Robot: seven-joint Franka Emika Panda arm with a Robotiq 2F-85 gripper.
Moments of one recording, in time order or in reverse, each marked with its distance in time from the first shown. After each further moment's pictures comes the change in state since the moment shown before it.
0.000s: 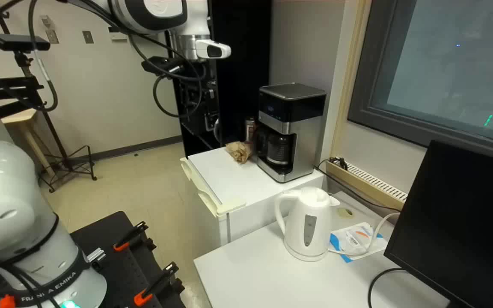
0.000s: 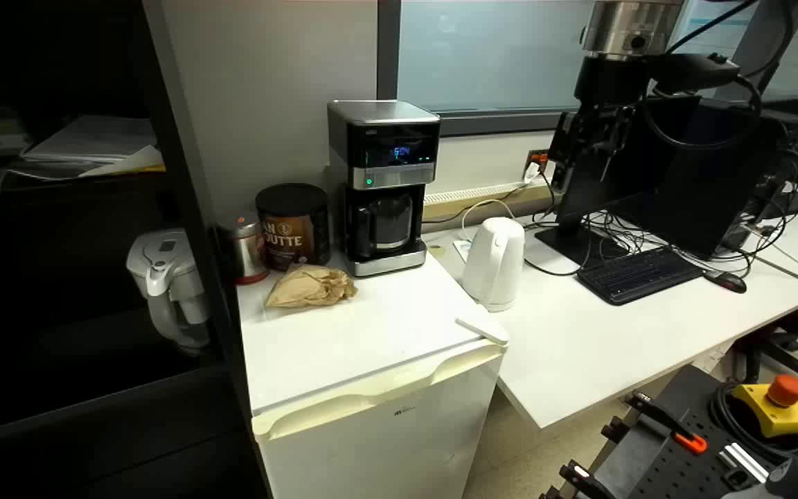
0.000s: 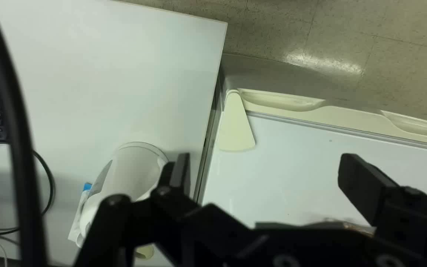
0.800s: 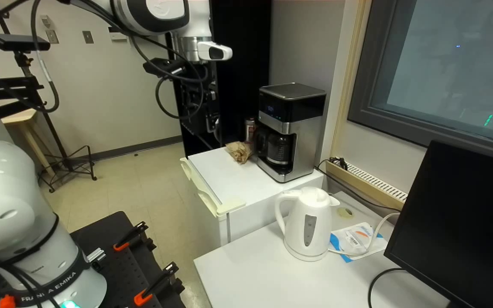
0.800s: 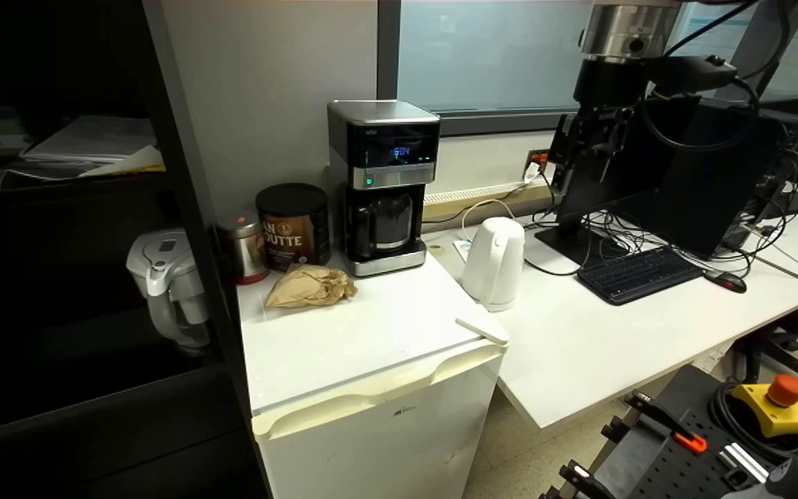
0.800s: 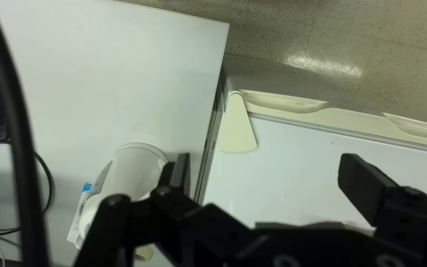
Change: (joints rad) arm 0.000 0.011 -0.005 0.000 -0.004 0.004 -0.011
